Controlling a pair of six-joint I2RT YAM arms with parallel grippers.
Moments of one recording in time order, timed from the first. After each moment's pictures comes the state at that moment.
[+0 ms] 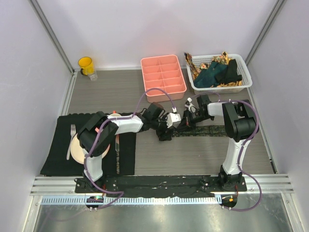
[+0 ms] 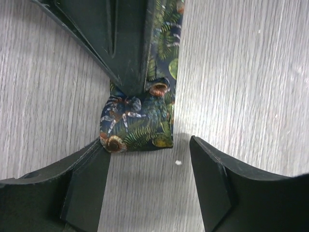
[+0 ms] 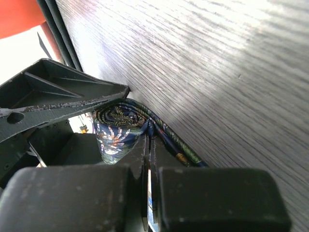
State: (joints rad) left arm -0.78 1.90 1.08 0.00 0.54 0.42; right arm 0.19 1.97 1.02 -0.36 -0.90 0.30
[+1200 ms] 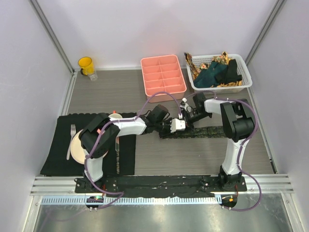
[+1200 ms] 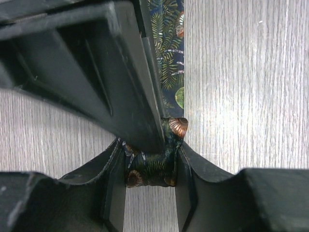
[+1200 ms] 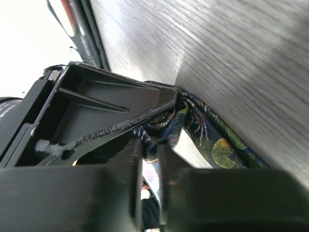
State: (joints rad) left arm -0.84 1.91 1.09 0.00 0.45 0.60; right arm 0.24 1.97 1.12 -0.59 -0.98 0.20
